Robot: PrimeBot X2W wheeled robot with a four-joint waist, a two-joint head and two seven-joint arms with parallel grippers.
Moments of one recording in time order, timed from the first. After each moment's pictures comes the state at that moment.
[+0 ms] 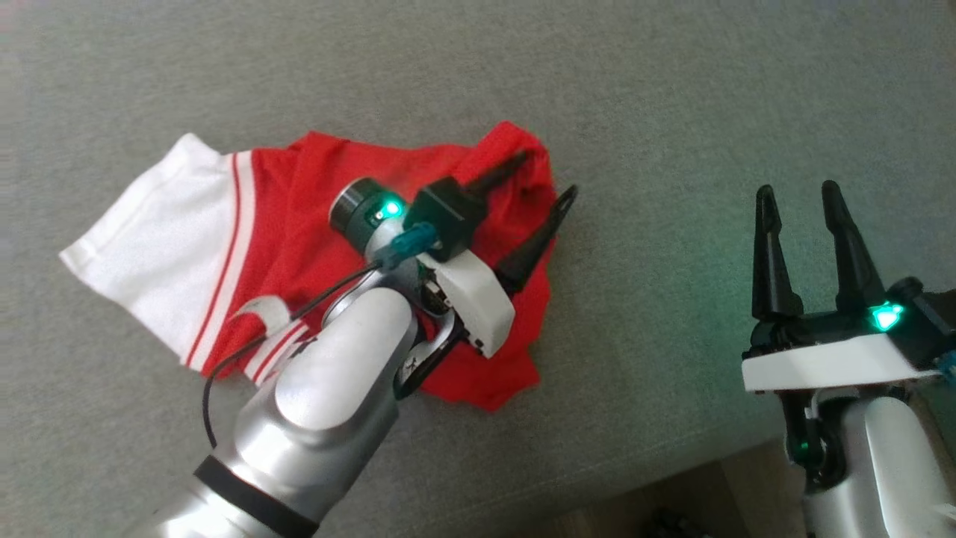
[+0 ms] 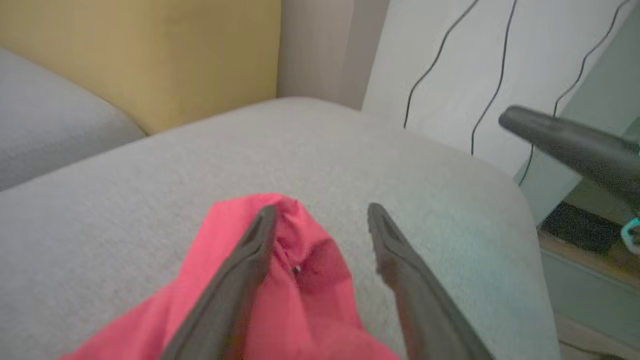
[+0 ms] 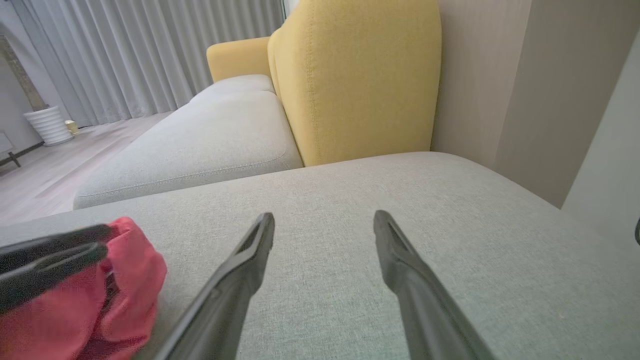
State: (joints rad) left arm -0.67 0.05 -0.76 0.46 -0.30 -0.11 -0.11; right arm -0.14 -0.05 0.02 0.02 0.21 0.12 -0.15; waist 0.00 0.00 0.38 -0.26
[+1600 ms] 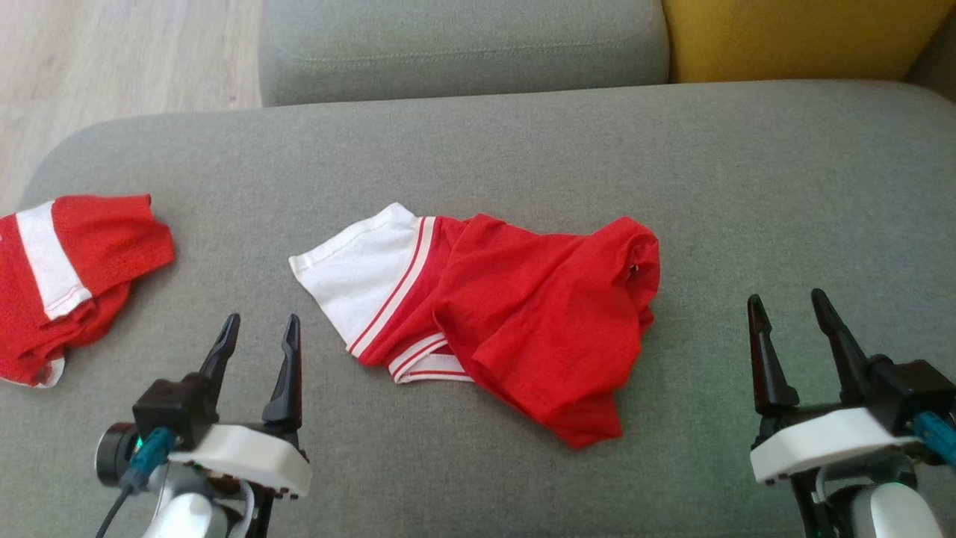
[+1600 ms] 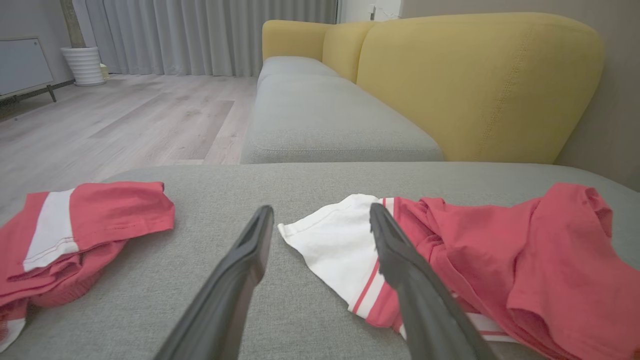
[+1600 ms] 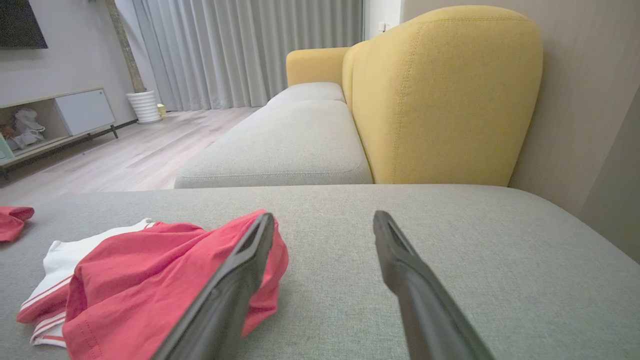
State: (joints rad) left arm -0.04 0.29 -0.38 0.13 -0.40 0.18 -0.25; right arm 0.06 -0.04 -0.02 -0.01 0.10 0.12 -0.02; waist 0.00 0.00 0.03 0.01
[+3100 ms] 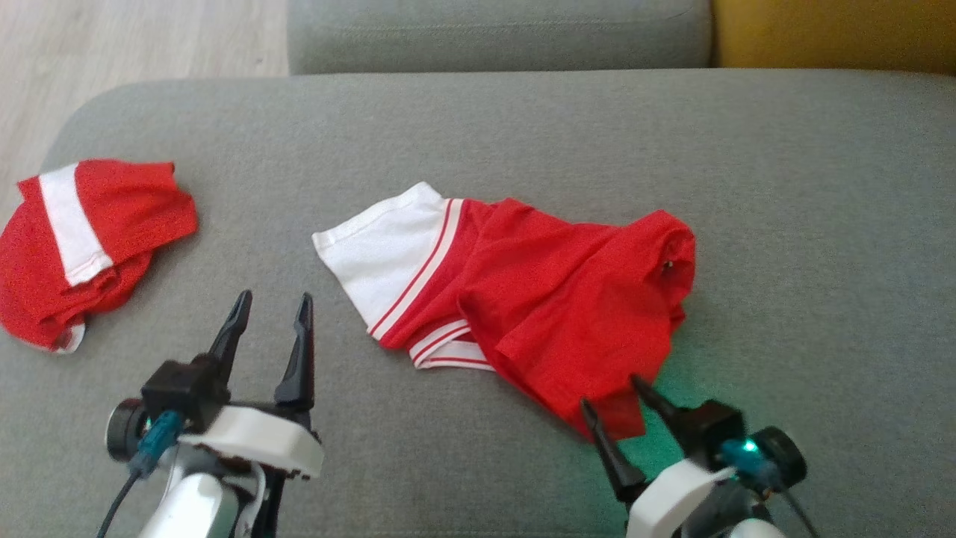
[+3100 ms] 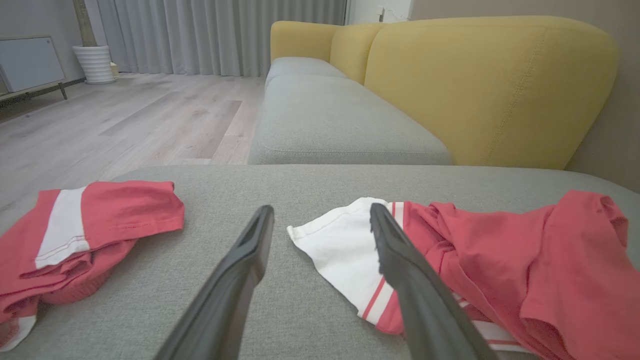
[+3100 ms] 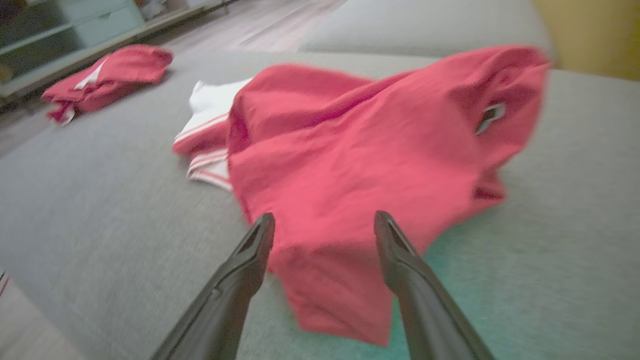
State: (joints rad) left arm -0.07 0.29 -0.41 0.10 -0.40 0.18 -0.25; right arm 0.06 -0.05 0.30 0.14 0.08 0.12 0.07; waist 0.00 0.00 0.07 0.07
